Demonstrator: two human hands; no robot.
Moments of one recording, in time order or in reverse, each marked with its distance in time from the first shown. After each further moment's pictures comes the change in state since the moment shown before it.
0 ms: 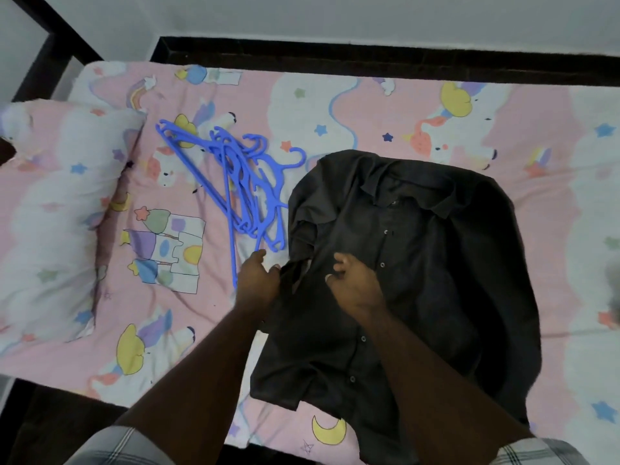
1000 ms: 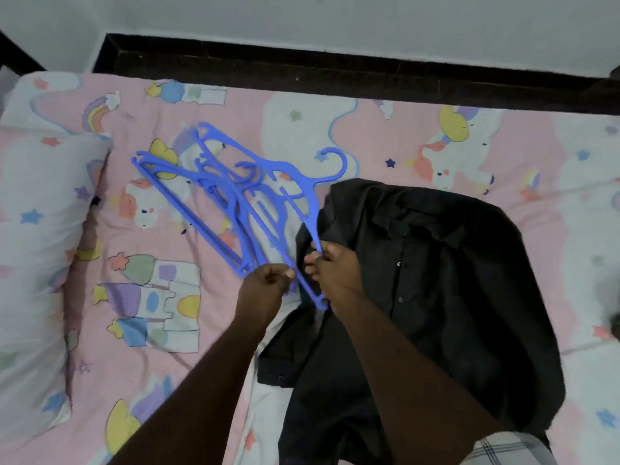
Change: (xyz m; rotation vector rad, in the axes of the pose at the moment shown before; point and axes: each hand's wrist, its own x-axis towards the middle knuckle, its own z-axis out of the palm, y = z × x) left_hand 0.080 0.031 -0.050 -0.491 -0.246 -0.066; right_hand 0.085 -0.117 0.049 0.534 0.181 0.120
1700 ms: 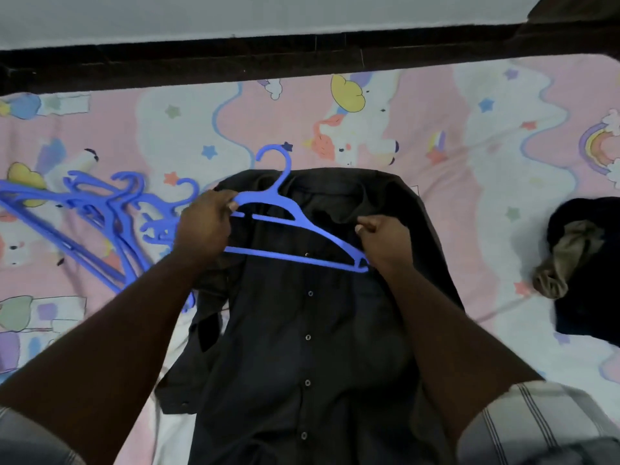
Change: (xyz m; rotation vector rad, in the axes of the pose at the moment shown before) left_hand 0.080 0.077 0.133 0.900 0.040 0.829; right_hand 0.076 0.043 -0.278 -0.564 0.269 -0.123
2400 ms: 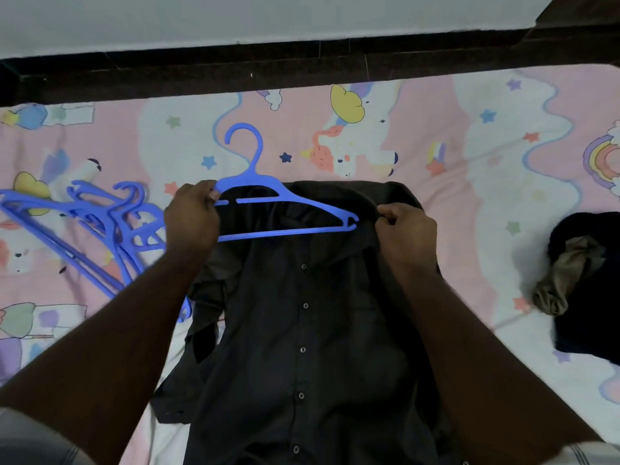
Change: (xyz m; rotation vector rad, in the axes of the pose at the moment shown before) left_hand 0.024 0.014 -0.012 0.035 0.186 -0.174; right_hand 0.006 -0.018 -0.050 -0.050 0.198 -0.072
